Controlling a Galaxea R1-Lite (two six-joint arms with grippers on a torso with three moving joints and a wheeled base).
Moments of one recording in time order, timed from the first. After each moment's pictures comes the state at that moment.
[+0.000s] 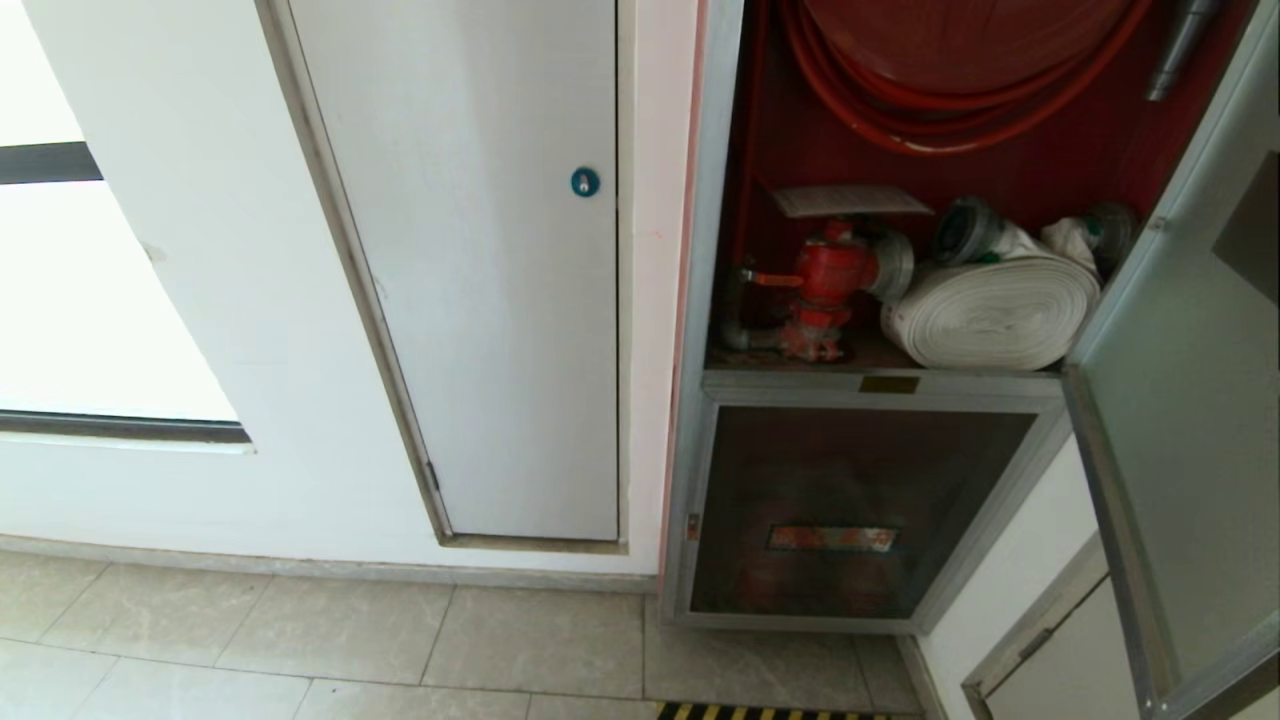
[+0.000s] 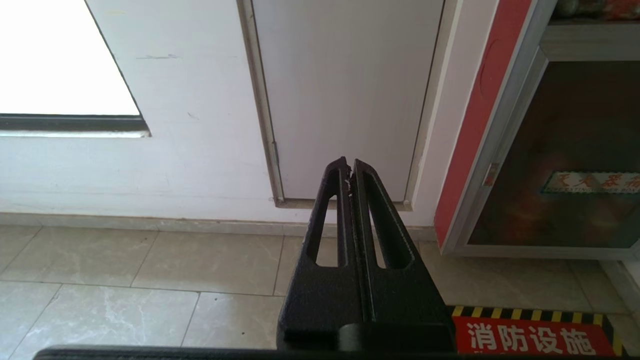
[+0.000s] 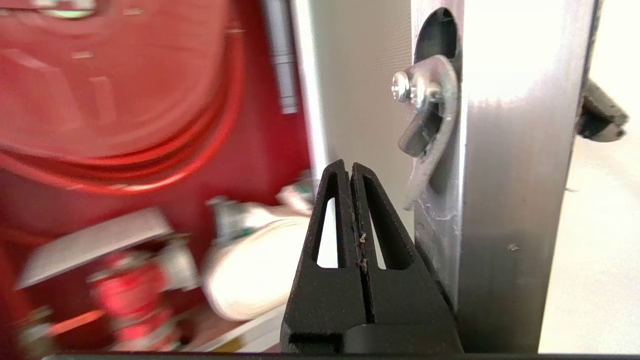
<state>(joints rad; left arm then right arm) 0.00 0.00 0.00 -0.06 -0.01 0.01 0.11 1.09 -0.76 -0.94 -0.75 -0.26</state>
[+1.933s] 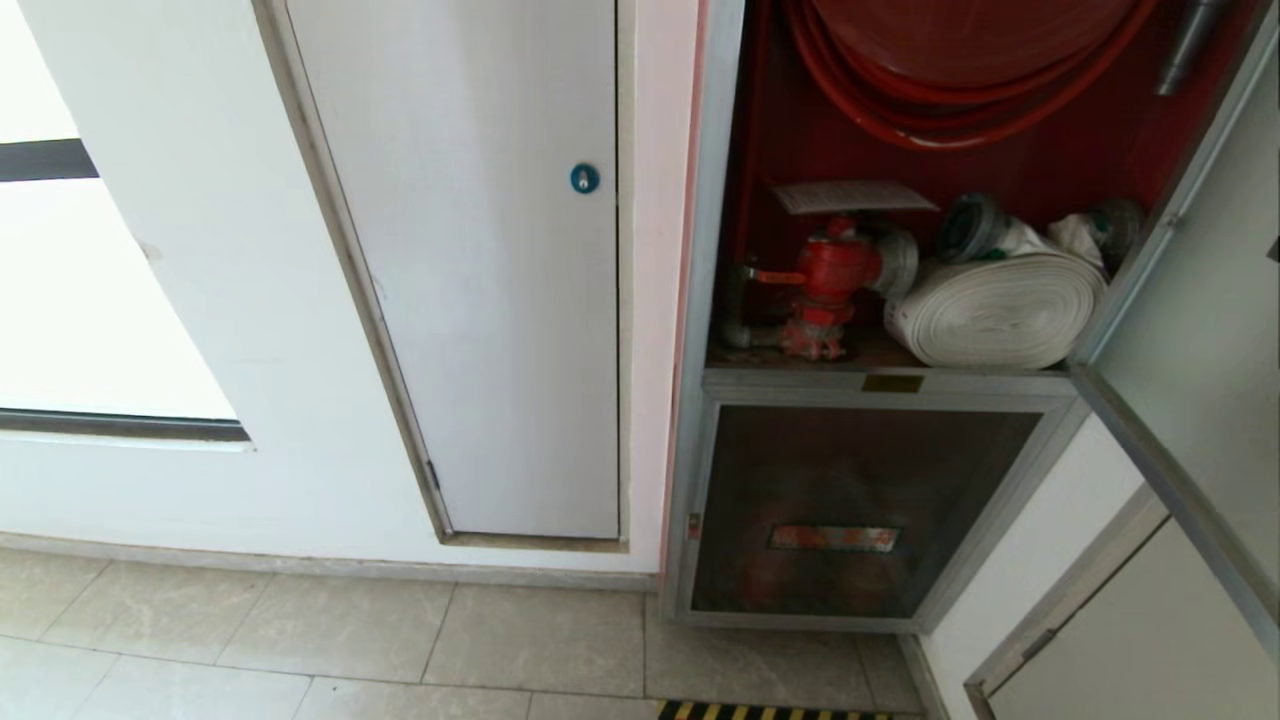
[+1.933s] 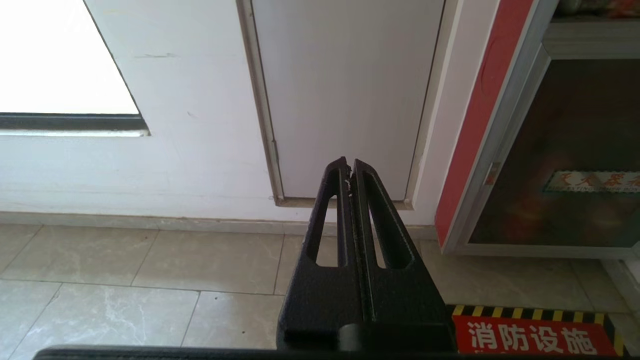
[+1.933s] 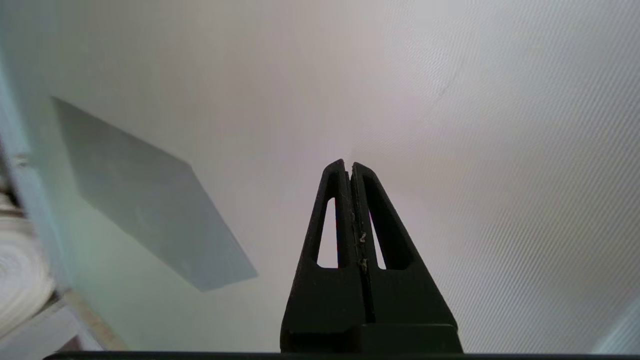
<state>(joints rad) 0.00 0.00 0.00 -0.06 -0.01 0.01 -0.51 1.27 -0.90 -0.72 -0.72 -0.24</state>
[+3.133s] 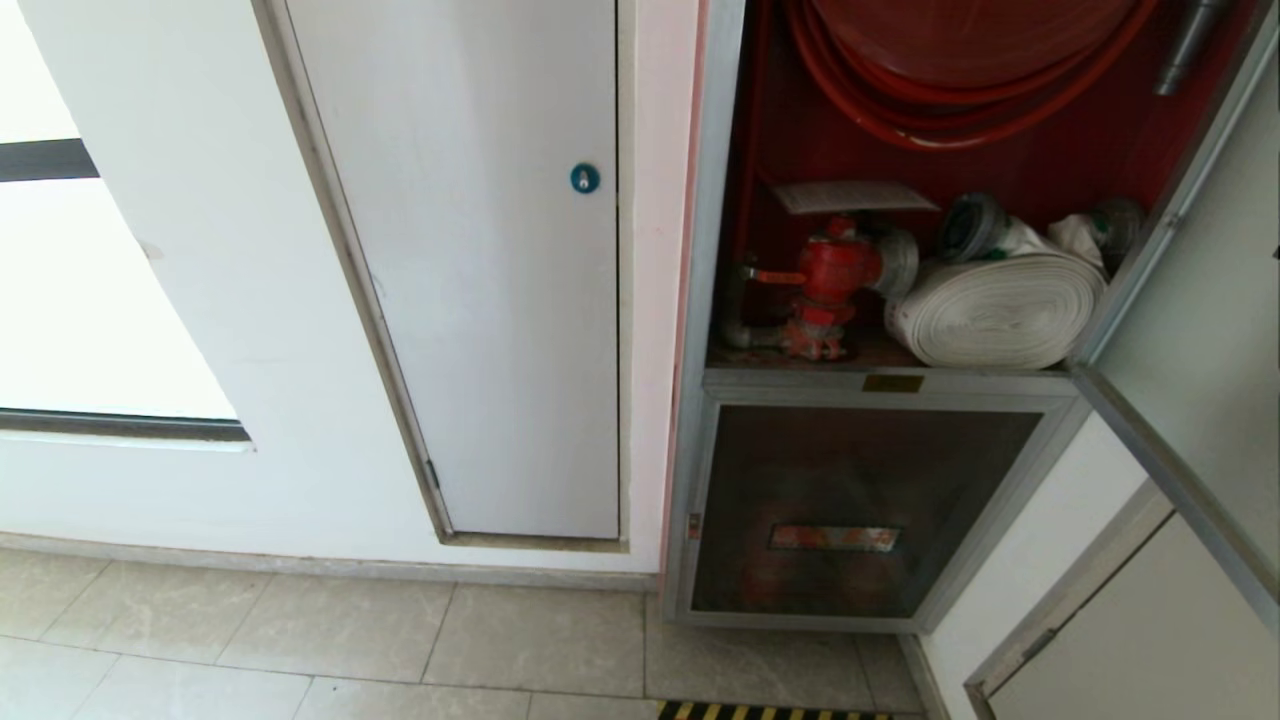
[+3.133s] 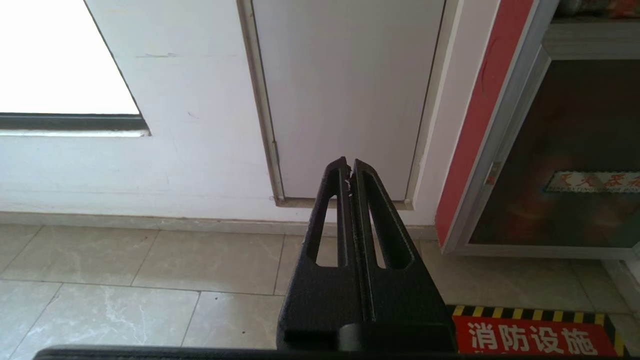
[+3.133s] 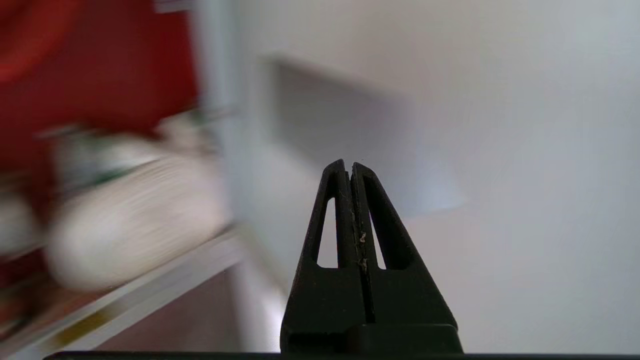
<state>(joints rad) 0.00 0.00 0.00 -0.06 -0.01 0.01 -0.25 1.25 -0.82 -0.70 -0.60 -0.11</state>
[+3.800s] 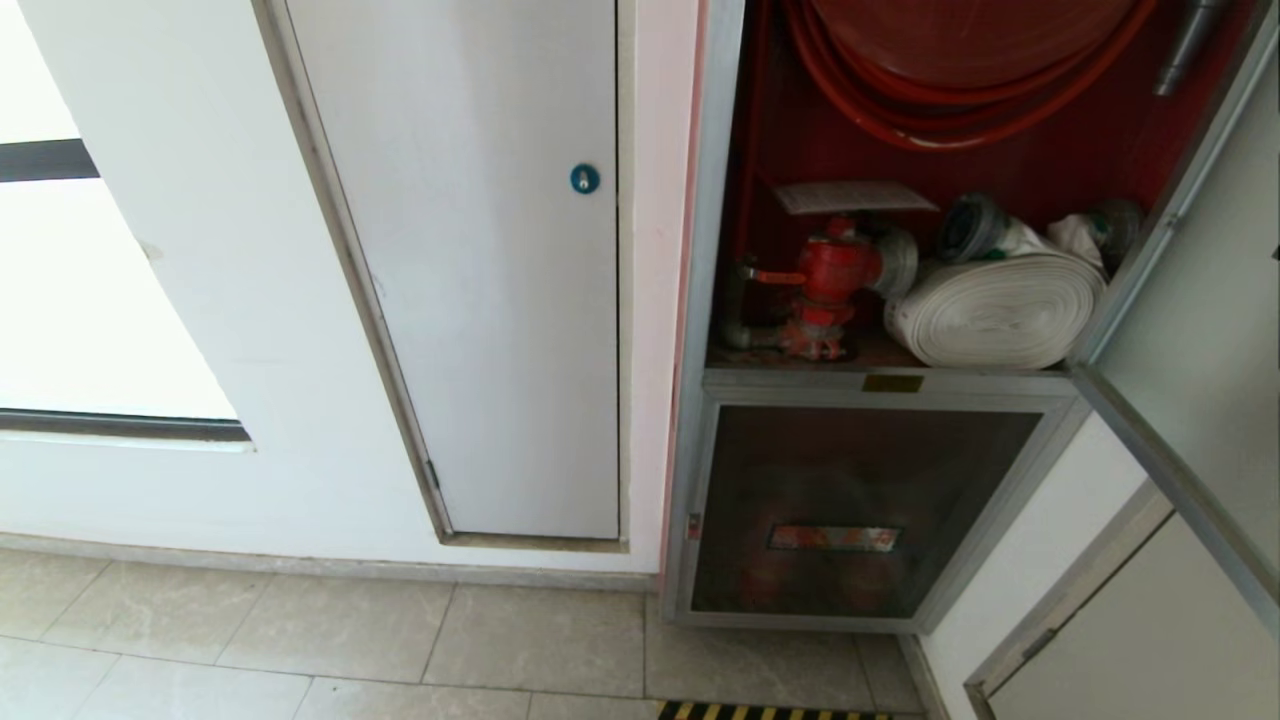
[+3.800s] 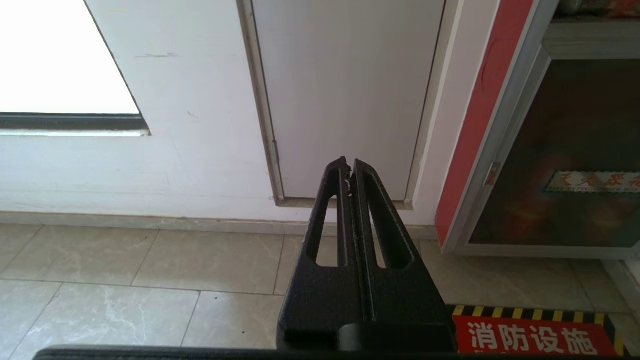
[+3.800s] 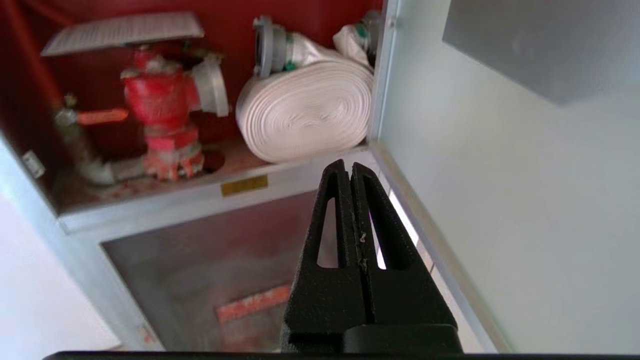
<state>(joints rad) 0.00 0.00 0.00 -0.06 -0.01 0.01 0.15 1.01 -0.48 -0.69 -0.59 -0.06</state>
